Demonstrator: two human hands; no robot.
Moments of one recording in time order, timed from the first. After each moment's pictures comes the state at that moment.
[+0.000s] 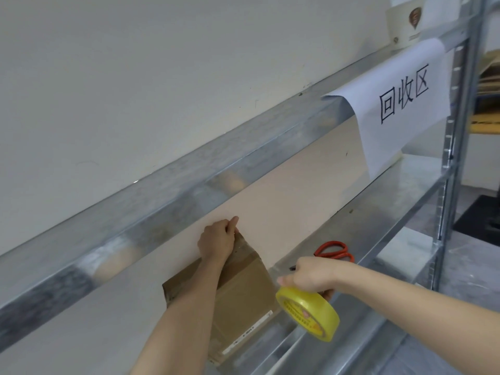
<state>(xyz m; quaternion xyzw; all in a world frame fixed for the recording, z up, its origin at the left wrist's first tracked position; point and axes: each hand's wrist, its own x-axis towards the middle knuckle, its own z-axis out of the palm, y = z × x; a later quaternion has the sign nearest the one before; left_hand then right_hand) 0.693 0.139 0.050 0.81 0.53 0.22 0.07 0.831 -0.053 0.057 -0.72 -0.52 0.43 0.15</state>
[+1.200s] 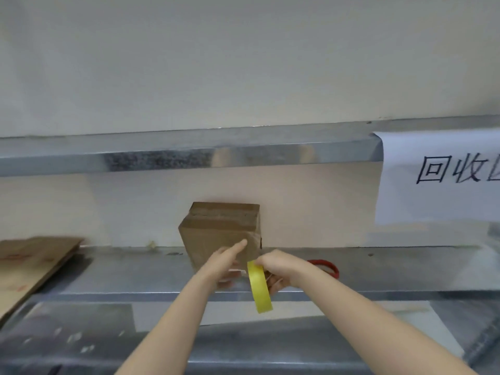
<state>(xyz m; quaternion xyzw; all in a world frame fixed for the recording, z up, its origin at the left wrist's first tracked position) 0.693 -0.078 0.041 0.40 0.67 0.33 0.53 0.844 -0.070 0.054 -0.60 -0.56 0.55 0.12</state>
